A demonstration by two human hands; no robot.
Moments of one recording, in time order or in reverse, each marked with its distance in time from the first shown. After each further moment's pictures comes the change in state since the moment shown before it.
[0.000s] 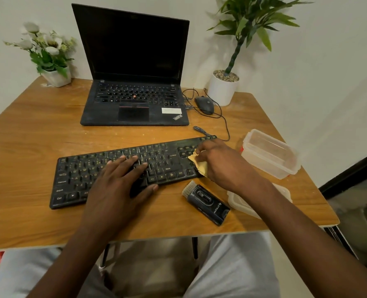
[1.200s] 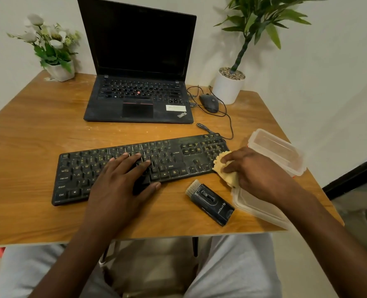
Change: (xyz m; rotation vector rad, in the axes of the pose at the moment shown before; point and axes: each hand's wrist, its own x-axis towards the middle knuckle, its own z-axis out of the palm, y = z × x) left_hand -0.002 0.002 -0.004 0.002 0.006 -0.030; right_hand -0.045 0.035 -0.011 0.007 -0.045 0.007
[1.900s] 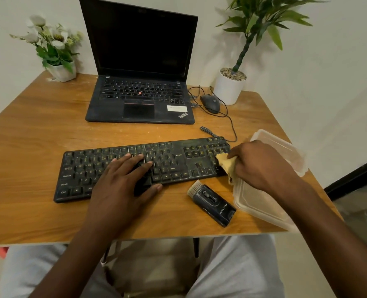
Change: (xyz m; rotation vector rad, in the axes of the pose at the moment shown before) left_hand -0.001 -0.001 0.001 -0.014 -0.005 0.016; right_hand 0.013 -0.023 -0.024 -0.031 0.029 0.297
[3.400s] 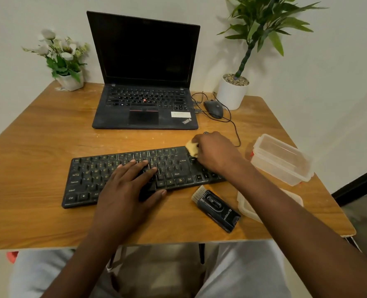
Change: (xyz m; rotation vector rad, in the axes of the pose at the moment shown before) left_hand -0.001 0.002 -0.003 -0.028 -0.004 -0.016; right_hand 0.066 -0.068 0.016 0.117 0.007 -0.058
